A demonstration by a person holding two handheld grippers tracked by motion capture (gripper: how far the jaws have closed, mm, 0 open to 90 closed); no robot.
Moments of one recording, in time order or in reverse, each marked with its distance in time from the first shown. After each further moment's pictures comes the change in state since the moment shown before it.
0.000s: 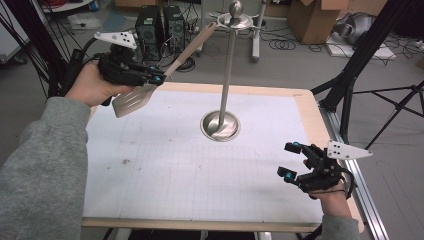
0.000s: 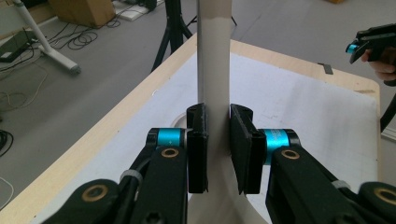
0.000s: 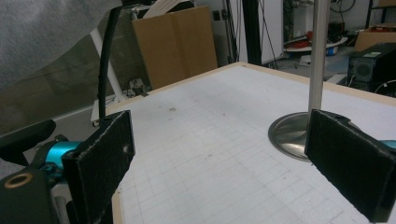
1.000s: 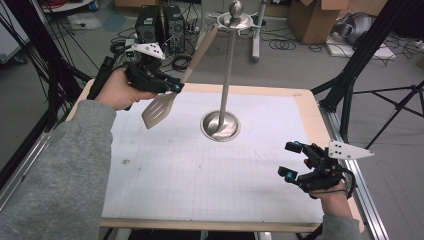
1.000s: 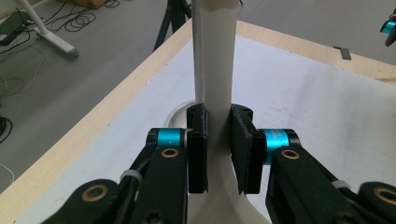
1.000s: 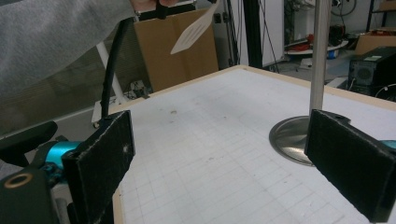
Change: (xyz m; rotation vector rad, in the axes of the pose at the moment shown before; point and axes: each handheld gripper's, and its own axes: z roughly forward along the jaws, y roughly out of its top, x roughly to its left) left arm -0.009 -0.001 0.052 0.081 0.015 0.003; right arm 0.001 0.002 -0.001 -0.011 0.005 -0.009
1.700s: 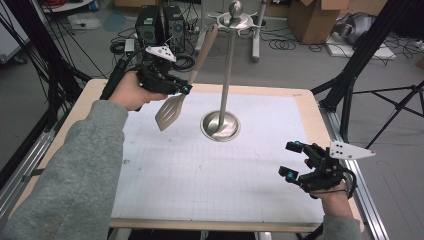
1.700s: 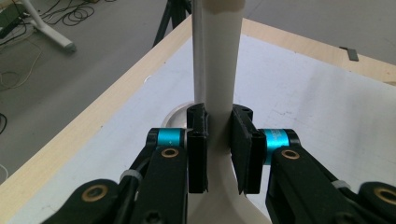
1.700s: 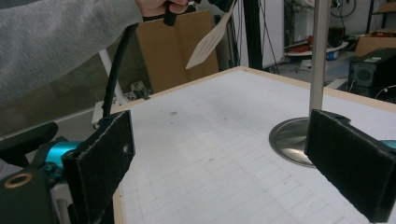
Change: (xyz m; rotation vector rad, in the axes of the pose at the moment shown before) left arm 0.000 0.003 0.024 0.021 0.008 -0.015; right arm 0.000 0.001 -0.002 -0.002 0.002 -0.002
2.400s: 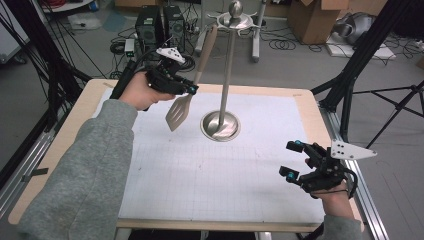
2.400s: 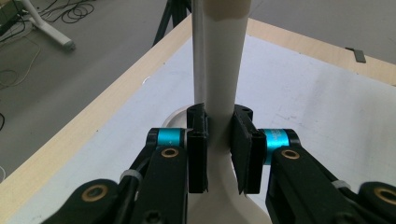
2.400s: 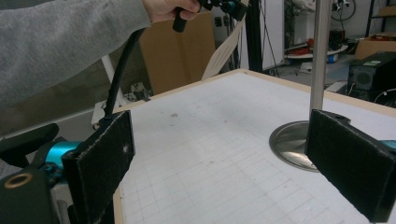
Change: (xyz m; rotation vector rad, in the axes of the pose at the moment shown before) left arm -0.002 0.004 0.021 0.006 0.001 -0.012; right arm 0.002 0.003 0.000 -0.010 -0.001 -0.011
